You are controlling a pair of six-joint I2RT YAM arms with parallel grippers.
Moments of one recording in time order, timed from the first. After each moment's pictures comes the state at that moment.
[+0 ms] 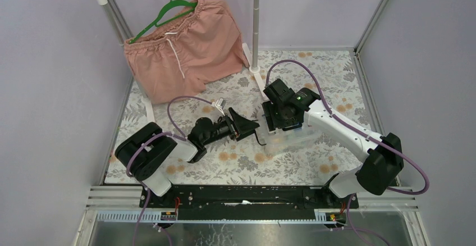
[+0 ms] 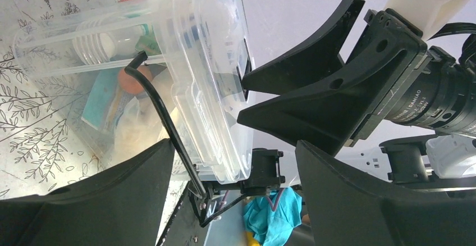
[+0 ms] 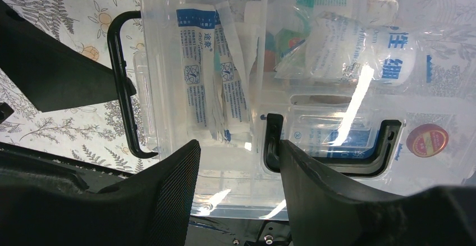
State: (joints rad) left arm -0.69 1.64 0.38 1.24 0.38 -1.37; right arm 0.73 1.46 1.27 -1.00 0.15 0.42
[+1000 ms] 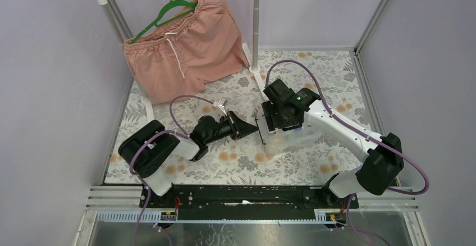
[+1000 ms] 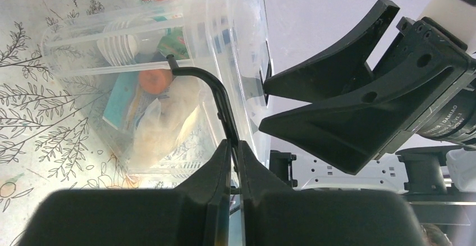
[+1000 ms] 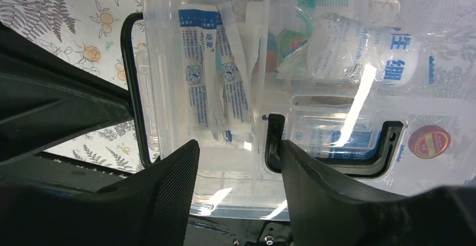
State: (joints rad) left arm -0.69 1.66 0.41 1.18 0.40 -1.34; right arm 0.73 1.46 1.27 -0.99 0.15 0.41
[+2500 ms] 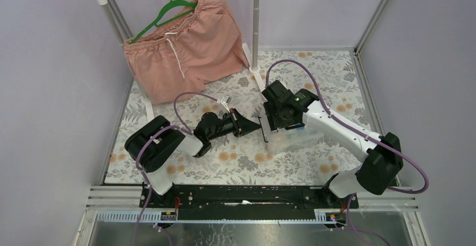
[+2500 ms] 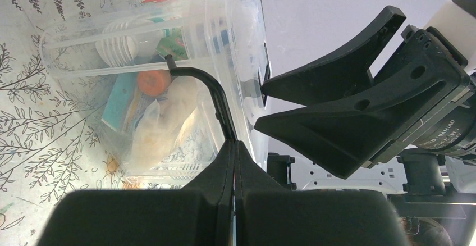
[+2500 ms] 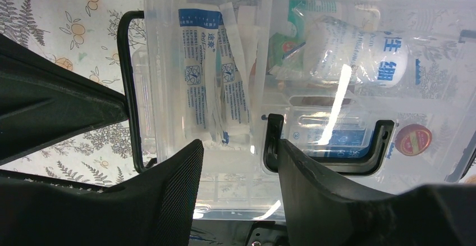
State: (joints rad) left arm -0.68 1.73 0.48 1.20 0.43 -1.35; right arm 0.75 1.48 1.26 -0.99 0.24 0.41
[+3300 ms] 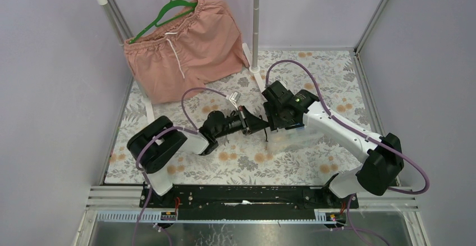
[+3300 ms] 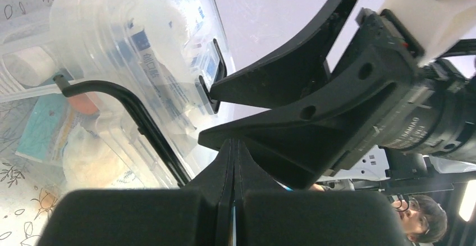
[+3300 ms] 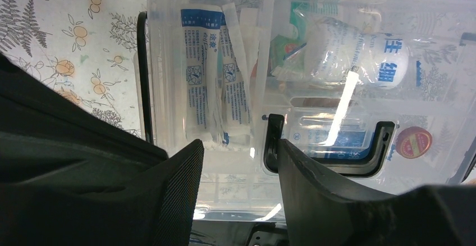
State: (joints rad) left arm -0.75 1.76 0.57 1.23 0.42 -1.35; right arm 0.75 1.48 1.25 -0.98 0.25 0.40
